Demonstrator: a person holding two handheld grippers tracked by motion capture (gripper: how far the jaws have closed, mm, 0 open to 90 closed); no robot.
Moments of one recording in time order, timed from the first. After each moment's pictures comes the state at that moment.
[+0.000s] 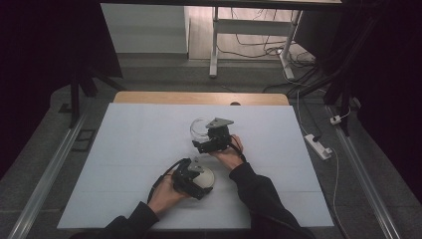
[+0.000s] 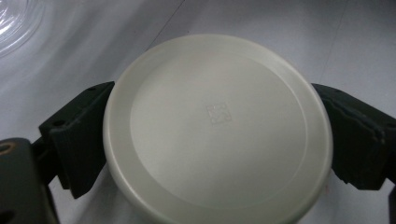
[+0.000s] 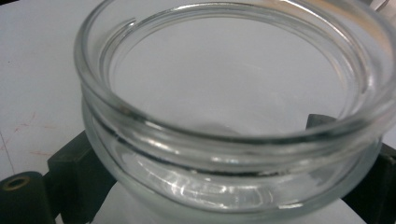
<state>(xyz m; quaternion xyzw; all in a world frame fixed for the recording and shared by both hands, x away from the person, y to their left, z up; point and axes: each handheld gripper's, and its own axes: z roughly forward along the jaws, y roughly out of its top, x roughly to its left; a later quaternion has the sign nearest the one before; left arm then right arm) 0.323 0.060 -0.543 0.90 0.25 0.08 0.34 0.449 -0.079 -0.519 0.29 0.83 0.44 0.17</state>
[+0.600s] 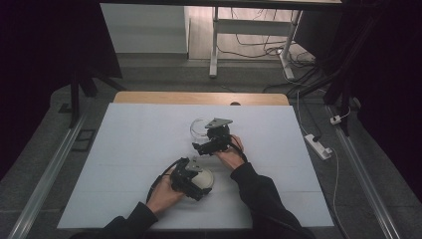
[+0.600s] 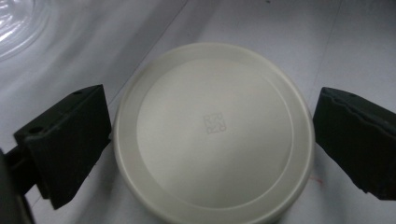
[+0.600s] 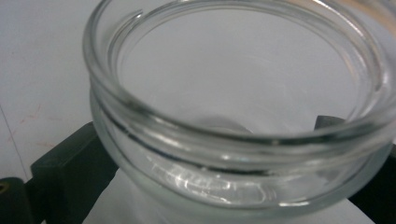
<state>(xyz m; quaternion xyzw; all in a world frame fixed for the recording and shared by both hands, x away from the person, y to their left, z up) 0.322 0.064 -0.542 0.90 0.25 0.07 0.36 0.447 -0.079 -0.516 0.28 0.85 0.42 0.16</state>
